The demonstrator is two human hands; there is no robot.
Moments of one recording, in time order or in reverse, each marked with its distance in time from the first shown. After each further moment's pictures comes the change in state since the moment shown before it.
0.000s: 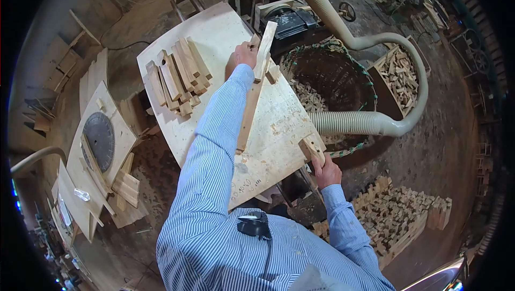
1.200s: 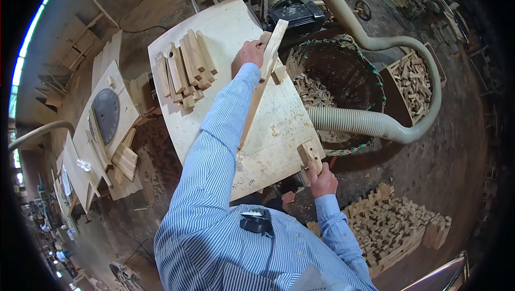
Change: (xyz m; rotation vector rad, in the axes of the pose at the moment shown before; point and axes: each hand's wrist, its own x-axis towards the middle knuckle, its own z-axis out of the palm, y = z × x) left_hand -0.003 0.008 -0.004 0.079 0.017 -0.051; right_hand 0.004 -0.010 -0.017 -0.003 -0.107 0.014
